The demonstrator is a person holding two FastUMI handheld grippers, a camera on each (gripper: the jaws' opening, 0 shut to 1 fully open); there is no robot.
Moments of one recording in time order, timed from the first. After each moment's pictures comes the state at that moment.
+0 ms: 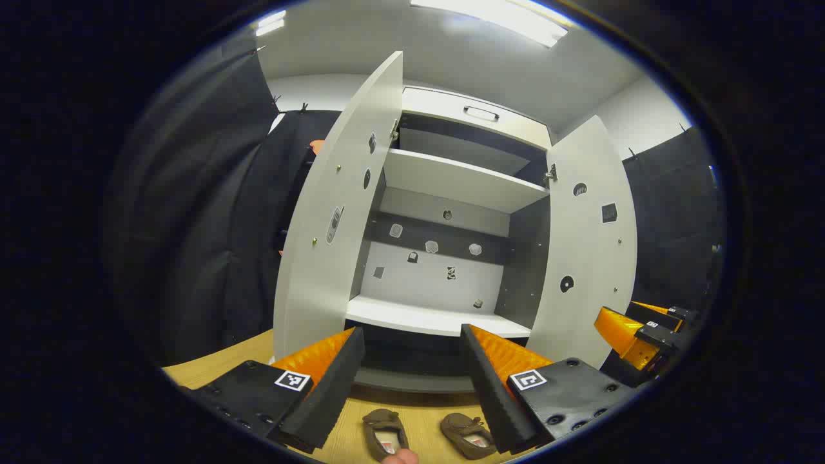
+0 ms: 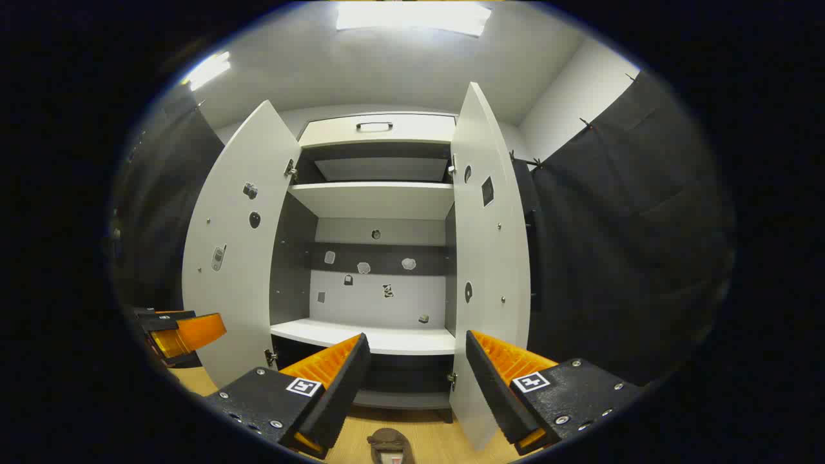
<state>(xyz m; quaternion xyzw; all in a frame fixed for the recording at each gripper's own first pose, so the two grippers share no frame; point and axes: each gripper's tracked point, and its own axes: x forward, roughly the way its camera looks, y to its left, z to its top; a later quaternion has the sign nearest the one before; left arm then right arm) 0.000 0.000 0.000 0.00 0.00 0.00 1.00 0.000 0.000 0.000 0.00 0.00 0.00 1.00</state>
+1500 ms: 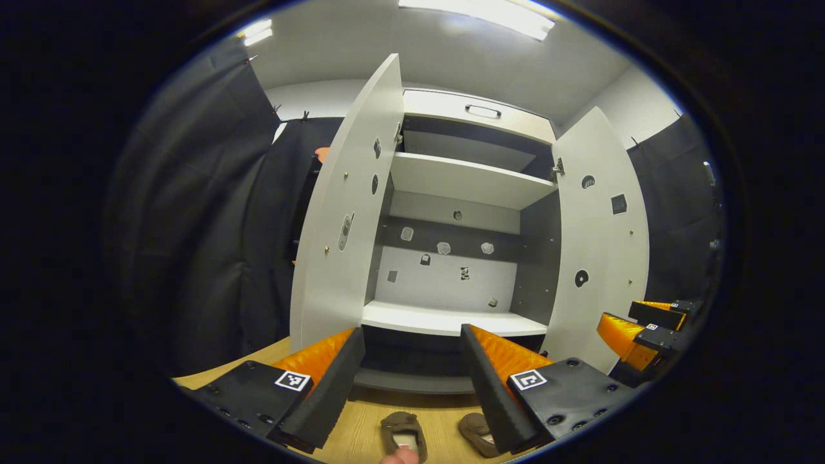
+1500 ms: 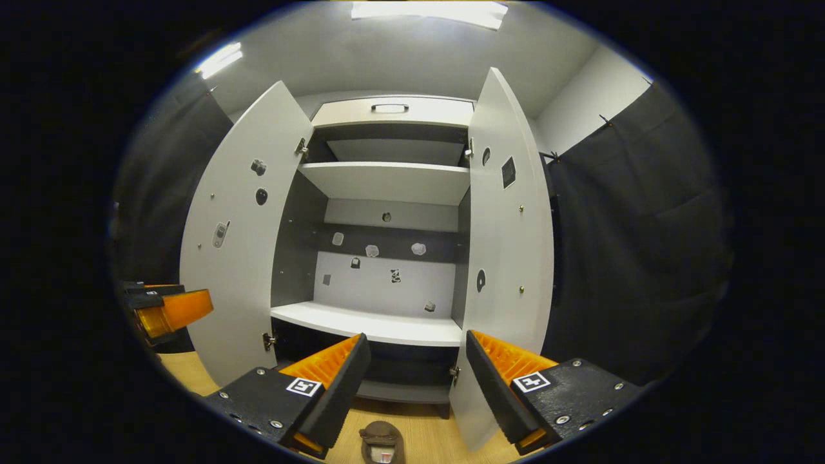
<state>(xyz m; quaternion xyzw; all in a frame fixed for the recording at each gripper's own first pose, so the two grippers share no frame) 0.000 0.010 0.002 0.02 0.00 0.02 1.00 0.027 0.011 -0.031 -0.03 0.04 0.03 1.00</state>
